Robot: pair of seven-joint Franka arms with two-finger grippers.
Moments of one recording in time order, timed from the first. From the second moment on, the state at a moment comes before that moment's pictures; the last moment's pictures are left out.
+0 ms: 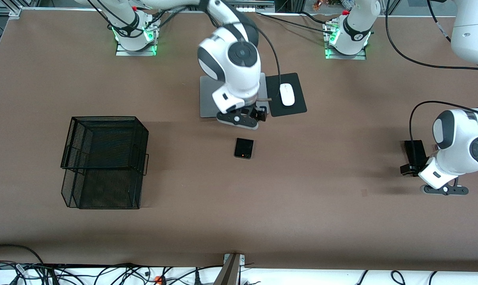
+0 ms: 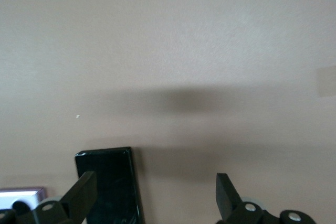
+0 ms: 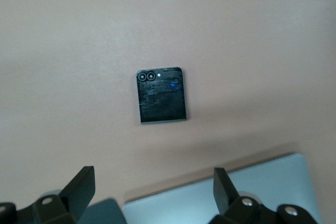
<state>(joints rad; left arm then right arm) 0.31 0.62 -0.13 -1.70 0.29 2.32 0.05 0.82 0.72 0.01 -1.26 -0.04 2.03 1.09</state>
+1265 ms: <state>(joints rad) 0.49 0.67 -0.14 -1.83 0.26 2.46 0.06 0.82 0.97 -0.04 -1.26 -0.06 2.34 1.09</state>
